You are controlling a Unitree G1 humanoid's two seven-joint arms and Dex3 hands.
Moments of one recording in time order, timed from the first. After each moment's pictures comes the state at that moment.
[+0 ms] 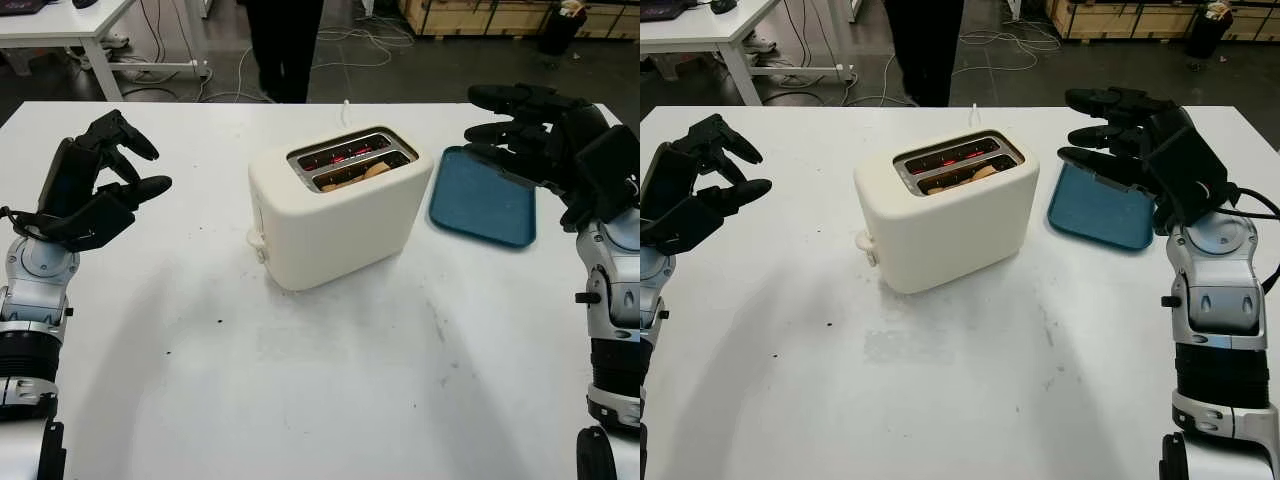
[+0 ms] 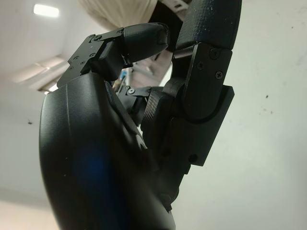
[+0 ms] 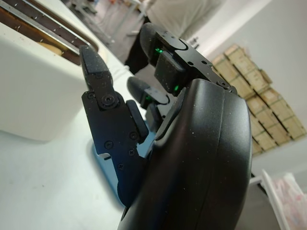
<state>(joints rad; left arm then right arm) -0.50 0.60 0.13 0.54 0.17 -0.46 -0.08 -0.47 -0.48 -0.19 -0.02 0.07 0.28 0.30</state>
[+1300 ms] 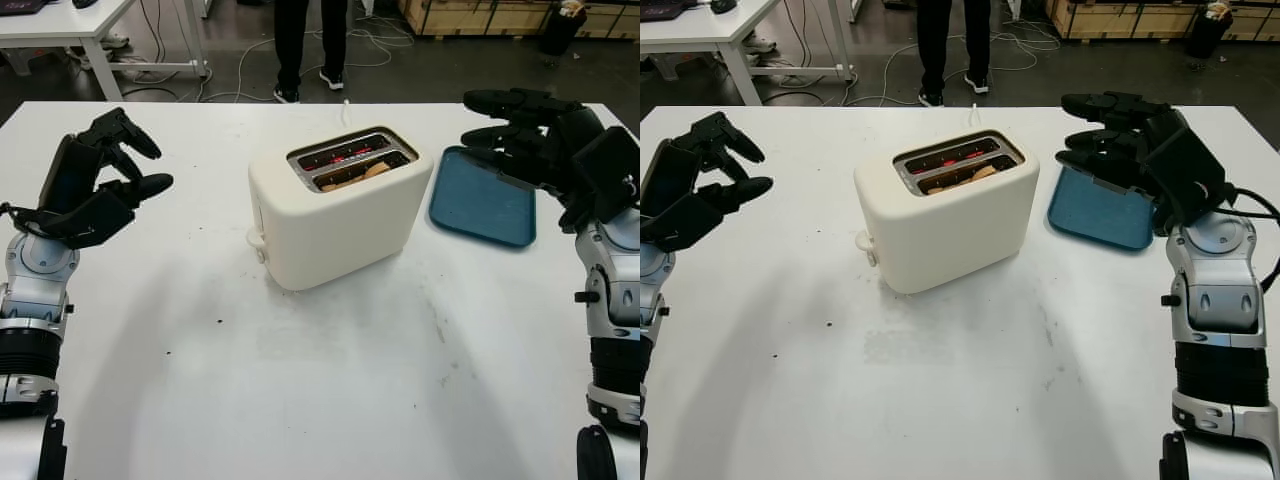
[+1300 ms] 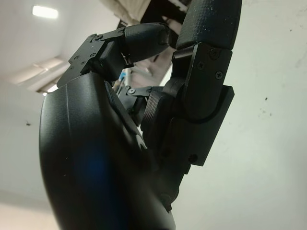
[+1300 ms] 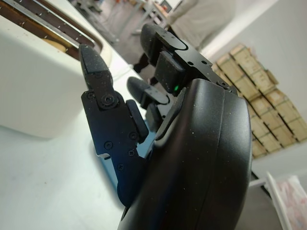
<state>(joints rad) -0.50 0.60 0.13 0.54 0.16 -0.46 -0.09 -0.47 -0.48 -0.19 0.00 0.07 0.27 0.32</state>
